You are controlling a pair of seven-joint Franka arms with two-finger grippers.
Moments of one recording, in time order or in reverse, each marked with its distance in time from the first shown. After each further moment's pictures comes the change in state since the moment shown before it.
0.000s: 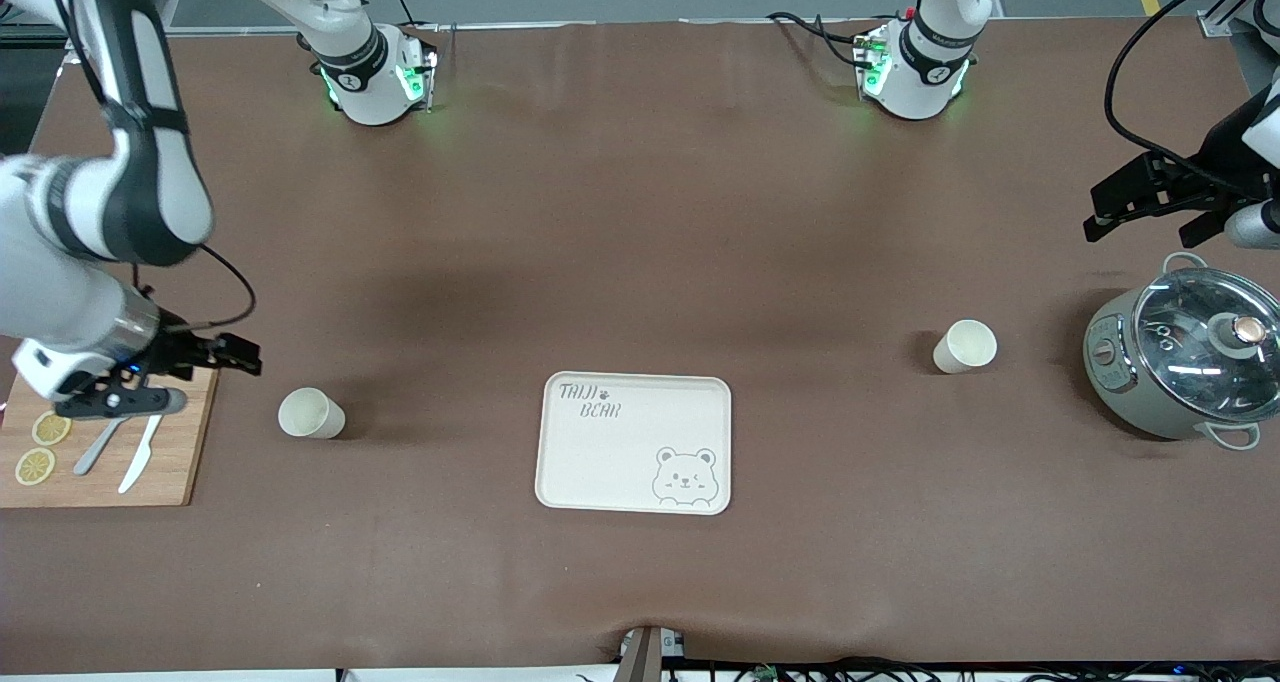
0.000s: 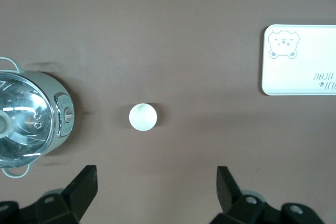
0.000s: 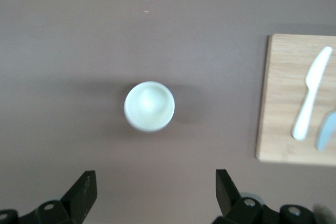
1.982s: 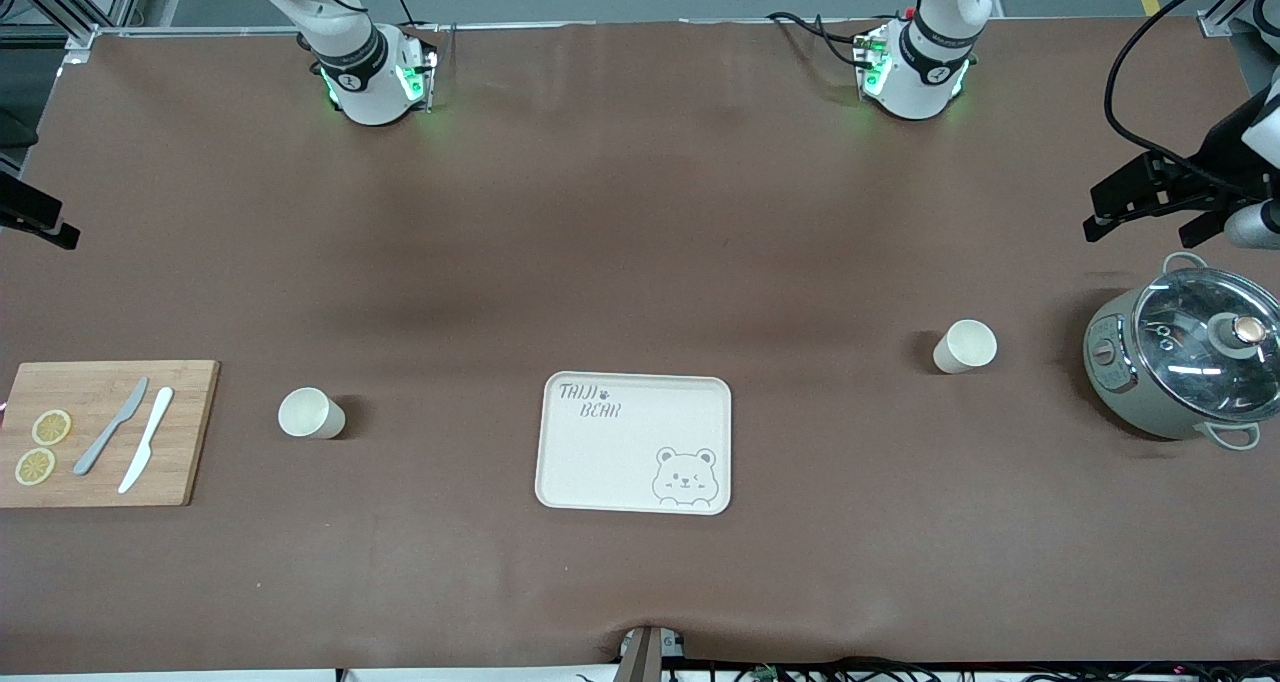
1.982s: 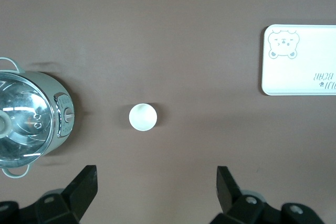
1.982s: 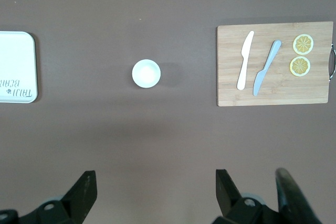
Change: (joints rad) left arm 0.000 0.000 0.000 0.000 0.000 0.000 0.000; right arm -0.328 -0.139 0.289 0.348 -0.054 -0.468 0.067
